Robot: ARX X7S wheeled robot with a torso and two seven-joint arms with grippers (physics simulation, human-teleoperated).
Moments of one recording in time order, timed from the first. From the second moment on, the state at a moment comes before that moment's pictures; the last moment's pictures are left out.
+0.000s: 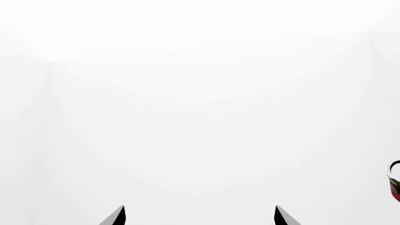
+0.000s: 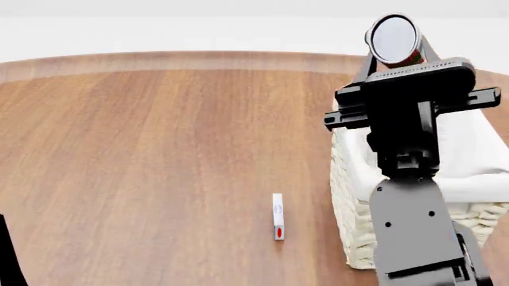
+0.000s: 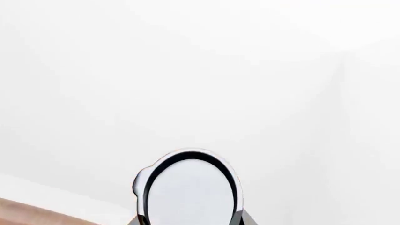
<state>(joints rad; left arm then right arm) 0.19 -0.45 0.23 0.91 -0.04 -0.04 -0.46 0.90 0.31 -0.34 0.52 0.00 -0.01 0.22</state>
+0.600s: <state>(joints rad) 0.25 -0.47 0.24 0.94 0.00 -0.02 -0.47 1.38 0.20 -0.28 1.27 0.05 0.01 0.06</state>
